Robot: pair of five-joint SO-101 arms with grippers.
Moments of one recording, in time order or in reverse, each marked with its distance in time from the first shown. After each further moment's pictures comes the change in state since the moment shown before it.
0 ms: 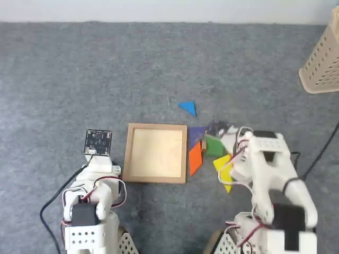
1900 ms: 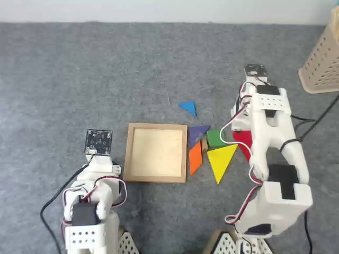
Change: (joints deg) left arm 0.1 0.0 0.0 0.0 0.0; right arm -0.3 19.6 -37.6 8.3 -47.6
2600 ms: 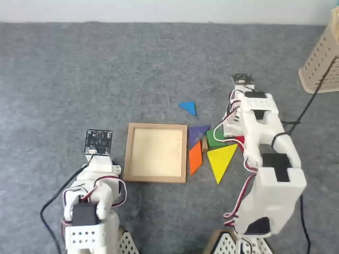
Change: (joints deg) left arm -0.1 0.0 0.0 0.0 0.0; right arm -2.4 9.1 0.7 -6.3 0.7
